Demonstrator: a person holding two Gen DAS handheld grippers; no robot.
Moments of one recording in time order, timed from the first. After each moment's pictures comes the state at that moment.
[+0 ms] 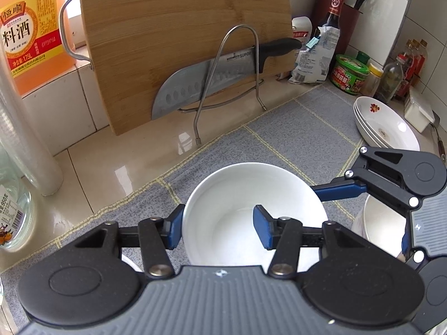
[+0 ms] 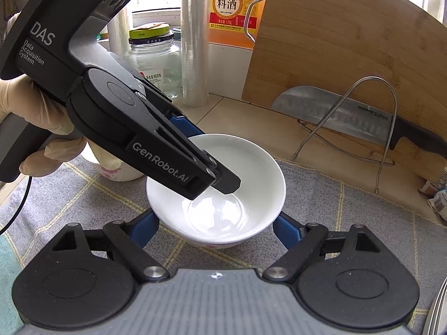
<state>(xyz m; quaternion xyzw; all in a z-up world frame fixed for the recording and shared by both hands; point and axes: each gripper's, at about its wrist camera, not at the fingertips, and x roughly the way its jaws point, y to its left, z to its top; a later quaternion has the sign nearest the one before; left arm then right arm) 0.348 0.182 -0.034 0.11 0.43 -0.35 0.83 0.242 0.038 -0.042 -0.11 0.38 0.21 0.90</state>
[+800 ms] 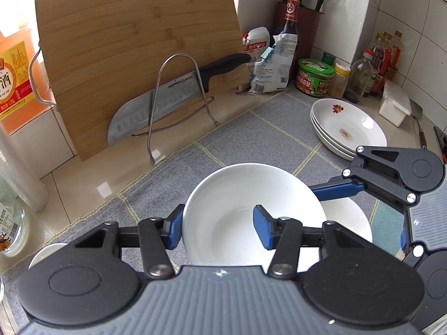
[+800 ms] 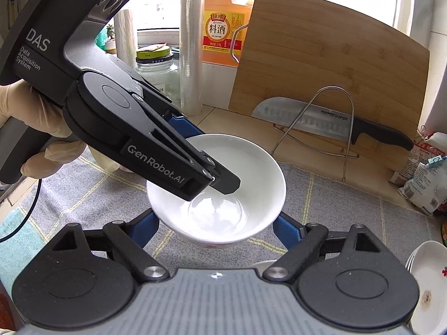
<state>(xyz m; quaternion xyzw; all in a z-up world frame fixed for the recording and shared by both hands) 0.287 0.140 0.003 0.13 0.39 -0.37 0.83 0.178 -0.001 -0.010 -0.10 0.36 0.19 0.91</state>
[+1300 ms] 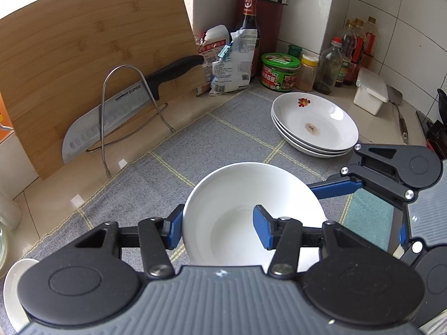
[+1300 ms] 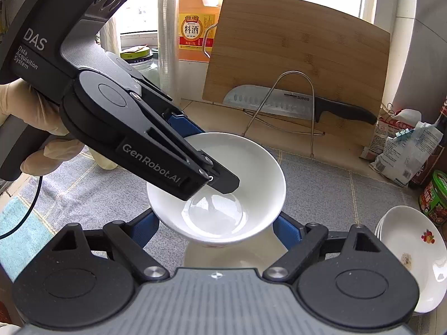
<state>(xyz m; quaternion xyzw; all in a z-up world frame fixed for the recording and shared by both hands) 0.260 0.095 0.007 0.15 0.38 -0.41 0.81 0.139 -0.039 -0.006 -0.08 0.36 0.16 0.92</state>
